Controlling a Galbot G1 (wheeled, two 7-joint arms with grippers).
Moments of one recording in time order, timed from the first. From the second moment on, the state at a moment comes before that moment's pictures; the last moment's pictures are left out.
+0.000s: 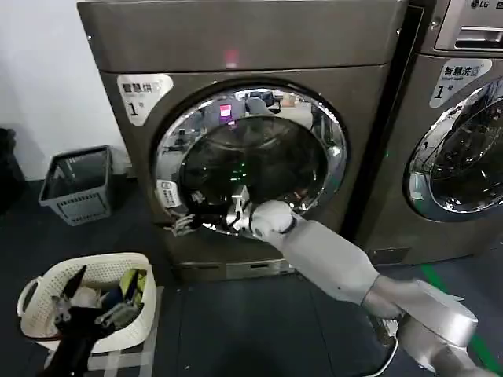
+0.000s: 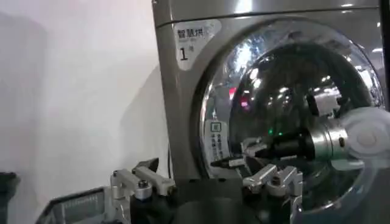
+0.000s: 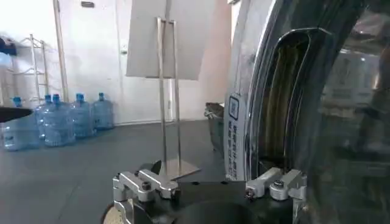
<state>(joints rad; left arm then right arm) 1.80 -1.48 -0.86 -2.49 -0.19 0.08 0.20 -0.09 1.29 -0.57 1.21 0.87 -0.07 -0.60</state>
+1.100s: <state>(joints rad) 1.50 -1.19 -0.93 -2.22 -0.41 0.14 0.18 -0.05 1.01 -0.70 1.55 1.03 -0.02 -0.77</state>
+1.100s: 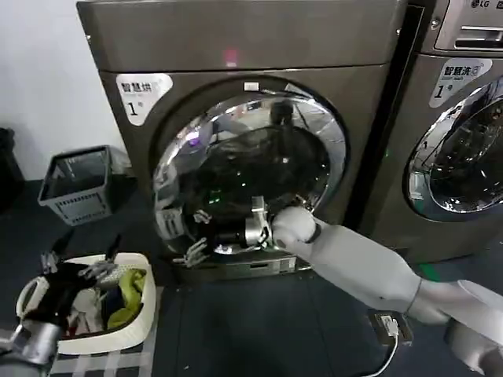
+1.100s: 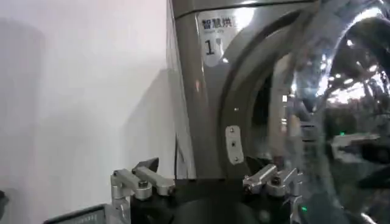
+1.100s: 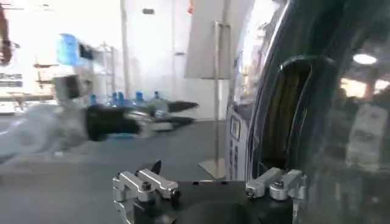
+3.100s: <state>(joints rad) 0.97 -0.72 -0.14 -2.08 -0.40 0.01 0.45 -0.66 0.34 -0.13 1.91 1.02 0.12 -1.15</state>
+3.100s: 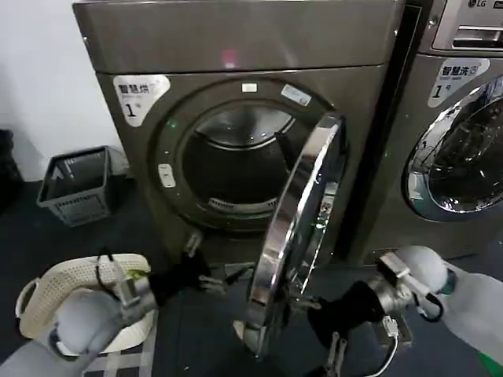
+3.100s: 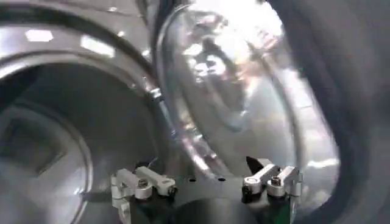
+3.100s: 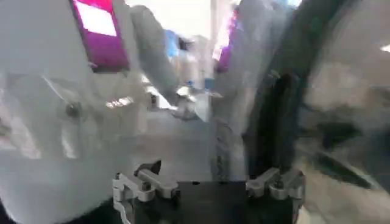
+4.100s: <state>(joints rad) 0.74 -0.79 0.11 -2.14 -0.37 0.01 0.44 -1.15 0.29 0.55 1.24 0.86 0.35 -1.13</state>
